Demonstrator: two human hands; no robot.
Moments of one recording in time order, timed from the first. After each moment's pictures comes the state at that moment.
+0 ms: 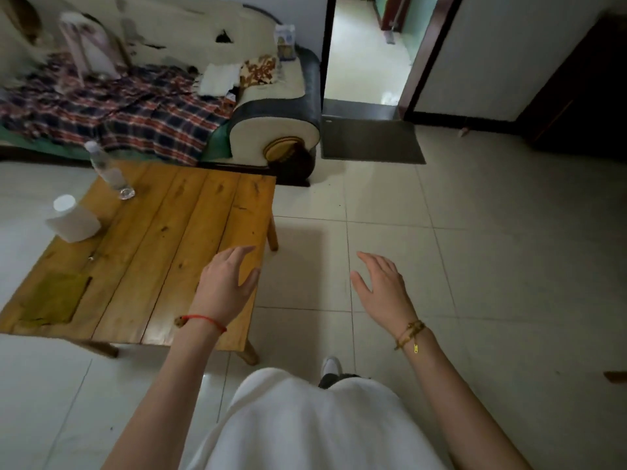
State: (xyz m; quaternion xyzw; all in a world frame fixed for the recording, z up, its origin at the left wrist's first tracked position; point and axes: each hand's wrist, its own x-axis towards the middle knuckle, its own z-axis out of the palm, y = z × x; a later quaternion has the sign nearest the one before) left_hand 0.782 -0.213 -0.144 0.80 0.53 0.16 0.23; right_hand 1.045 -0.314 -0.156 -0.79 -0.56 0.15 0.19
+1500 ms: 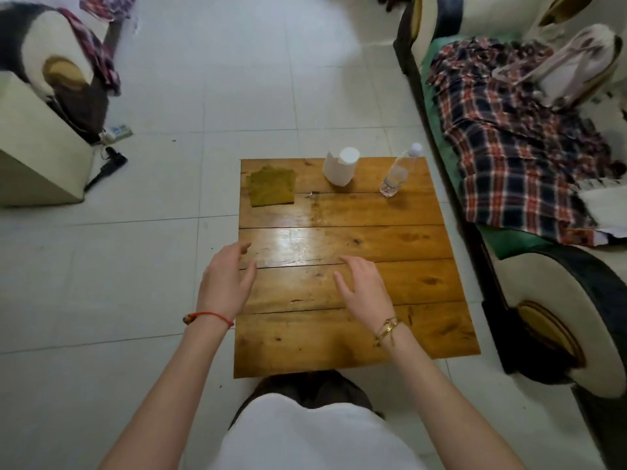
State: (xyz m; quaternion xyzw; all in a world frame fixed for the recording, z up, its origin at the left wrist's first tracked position) left_hand 0.701 -0.096 -0.201 0.16 0.93 0.31 0.13; right_hand 0.822 0.122 -0.211 -0.22 -0.93 0.29 -0.07
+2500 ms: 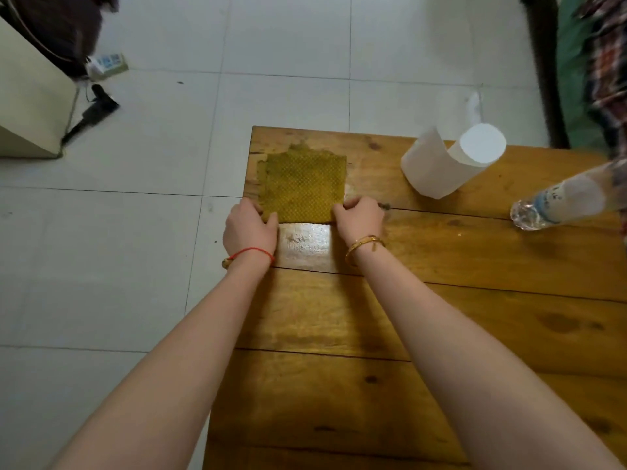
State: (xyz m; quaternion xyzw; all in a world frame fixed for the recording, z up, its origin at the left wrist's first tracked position) left_hand 0.419 0.026 -0.516 -0.10 0.96 0.25 0.12; right_hand 0.455 0.188 -0.504 -0.43 -0.80 0.42 -0.08
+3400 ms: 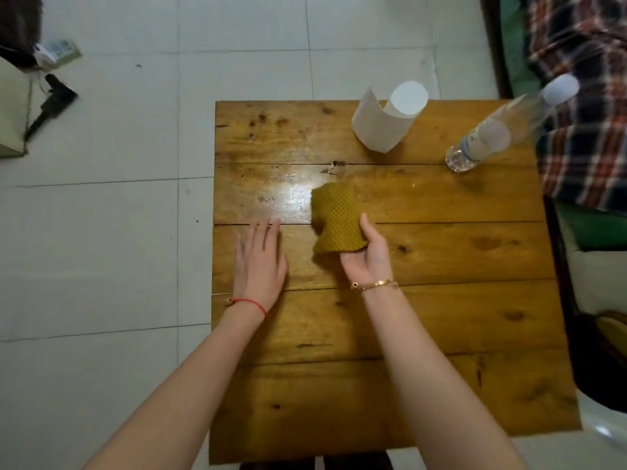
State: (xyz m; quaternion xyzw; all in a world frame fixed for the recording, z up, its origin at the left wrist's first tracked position) left_hand 0.564 0.008 -0.496 0.21 0.95 0.17 0.14; right_hand 0.604 0.187 -0.449 -0.47 -0.17 0.86 0.08
